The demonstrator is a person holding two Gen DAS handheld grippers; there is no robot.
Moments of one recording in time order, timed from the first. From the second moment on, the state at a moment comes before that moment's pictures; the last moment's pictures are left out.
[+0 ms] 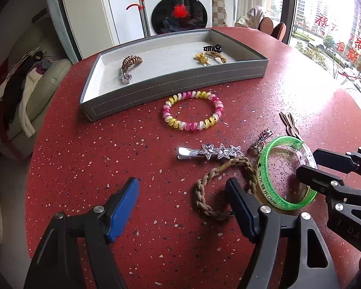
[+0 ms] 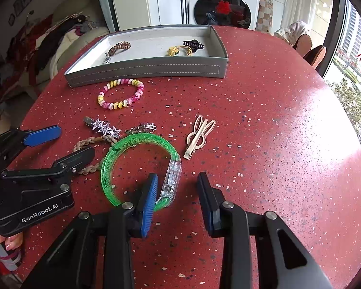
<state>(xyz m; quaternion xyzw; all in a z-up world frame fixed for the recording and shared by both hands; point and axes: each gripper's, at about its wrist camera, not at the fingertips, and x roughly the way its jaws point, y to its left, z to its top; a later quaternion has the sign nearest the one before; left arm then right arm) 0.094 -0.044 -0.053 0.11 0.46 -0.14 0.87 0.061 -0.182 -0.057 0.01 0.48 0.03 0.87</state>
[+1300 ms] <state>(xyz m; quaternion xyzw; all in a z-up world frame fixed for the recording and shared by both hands) 0.096 -0.015 -0.003 0.01 0.43 -0.21 0.88 0.068 -0.221 -0.020 0.12 0.46 0.06 0.88</state>
